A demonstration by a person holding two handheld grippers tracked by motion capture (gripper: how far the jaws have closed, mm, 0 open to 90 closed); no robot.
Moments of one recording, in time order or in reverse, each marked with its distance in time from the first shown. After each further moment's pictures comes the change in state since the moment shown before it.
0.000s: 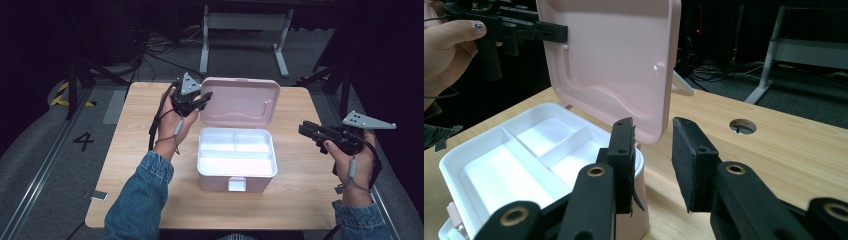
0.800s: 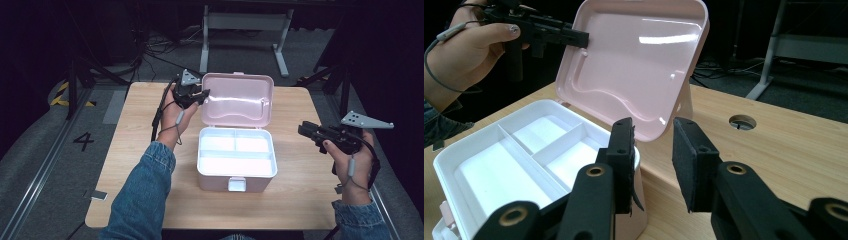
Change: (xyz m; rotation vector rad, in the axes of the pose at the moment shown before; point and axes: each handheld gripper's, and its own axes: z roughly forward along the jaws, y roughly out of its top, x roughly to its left) left arm 0.027 -0.012 0.037 0.061 -0.013 -0.103; right arm -0.004 -0.004 0.004 0.010 0.006 0.011
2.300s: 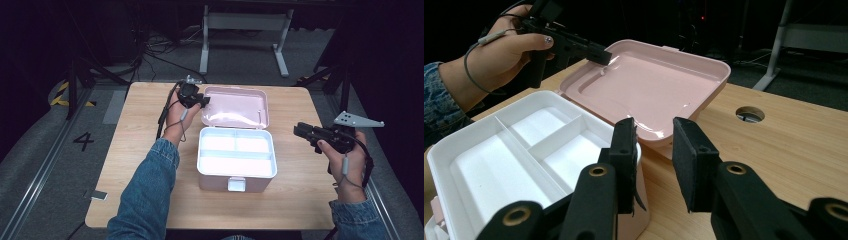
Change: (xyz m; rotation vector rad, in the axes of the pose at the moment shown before) left arm 0.019 -0.024 0.049 0.165 -0.031 -0.128; right arm -0.003 -0.006 0.013 0.028 0.013 0.003
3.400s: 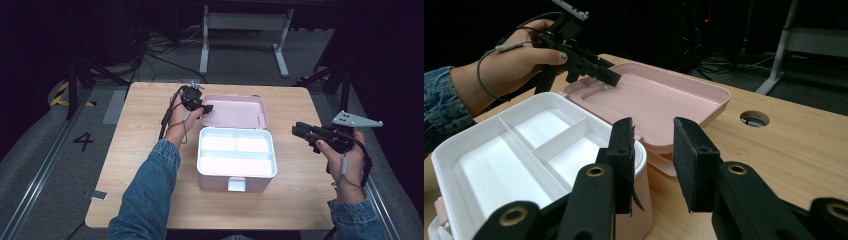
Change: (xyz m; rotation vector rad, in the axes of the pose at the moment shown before) left arm -0.003 -0.008 0.017 0.083 0.007 -0.010; right arm 0.003 0.002 0.002 -0.008 0.010 -0.016
